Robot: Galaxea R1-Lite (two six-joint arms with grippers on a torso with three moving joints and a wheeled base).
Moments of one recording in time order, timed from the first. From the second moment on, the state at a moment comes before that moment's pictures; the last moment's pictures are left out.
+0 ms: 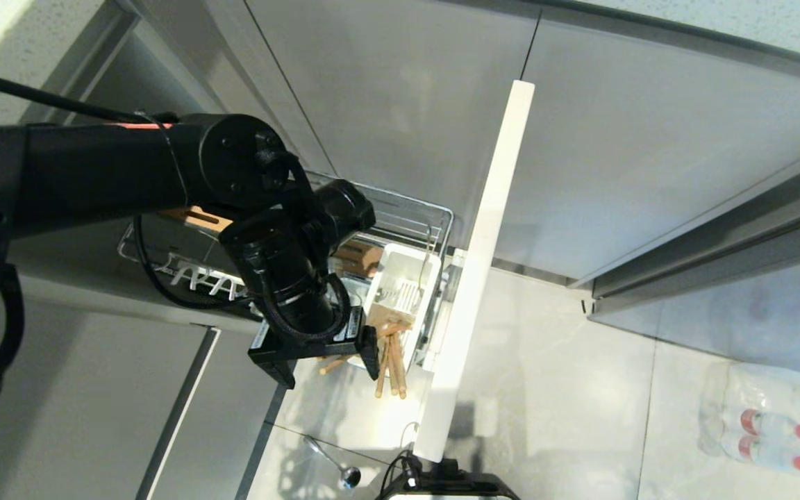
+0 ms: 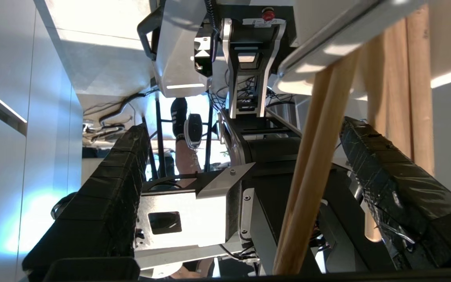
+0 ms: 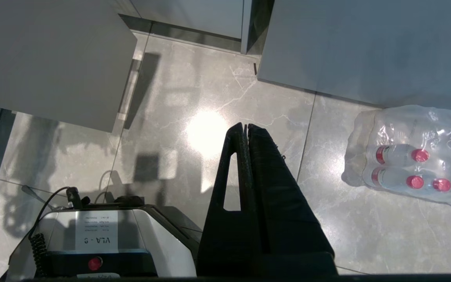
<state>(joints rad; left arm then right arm) -0.60 2.03 -1.93 1.30 0.00 -0.57 0.00 0.00 0.00 0.00 -0.02 0.04</state>
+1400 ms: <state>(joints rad) -0.60 2.01 -1.93 1.30 0.00 -0.58 0.00 0.00 0.00 0.00 -0.02 0.04</state>
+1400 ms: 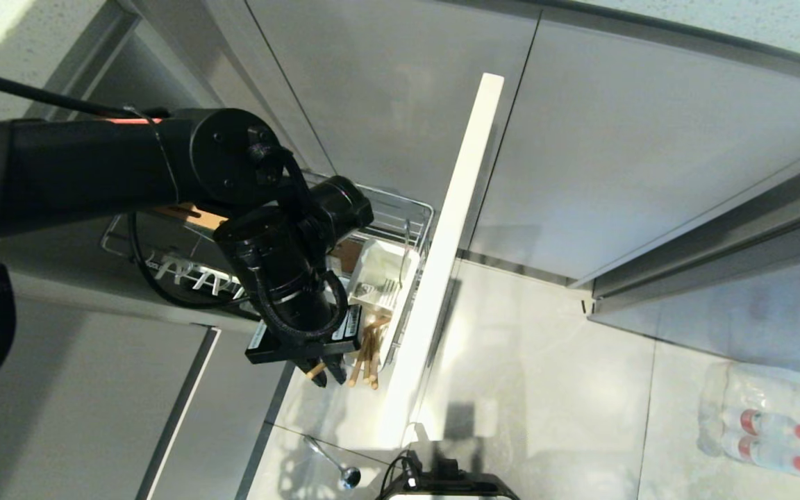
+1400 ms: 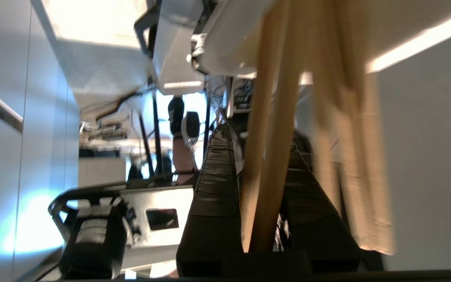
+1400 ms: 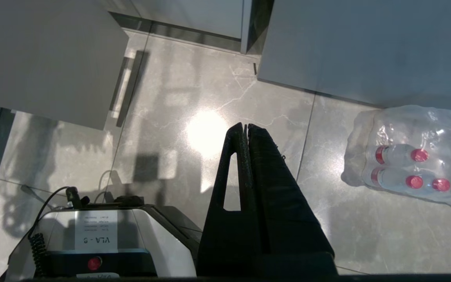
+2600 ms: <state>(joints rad) -0.61 1.80 -1.94 1.30 0.00 -0.58 0.00 0.00 0.00 0.00 -0.02 0.04</state>
